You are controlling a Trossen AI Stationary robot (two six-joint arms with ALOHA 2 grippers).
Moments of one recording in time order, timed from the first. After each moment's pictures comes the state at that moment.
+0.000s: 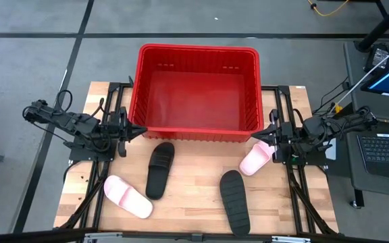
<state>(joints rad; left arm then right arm) -0.36 0.49 0.60 -0.21 -0.53 -0.22 0.33 0.50 0.57 -0.11 0.33 -0.05</state>
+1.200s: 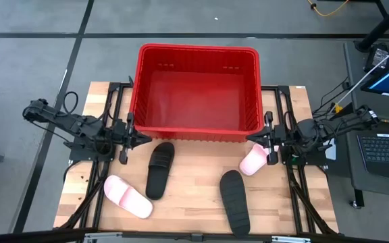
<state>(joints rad) -0.36 0.58 0.60 -0.11 -0.37 -0.13 0.33 0.61 0.57 -0.02 0.33 -0.06</state>
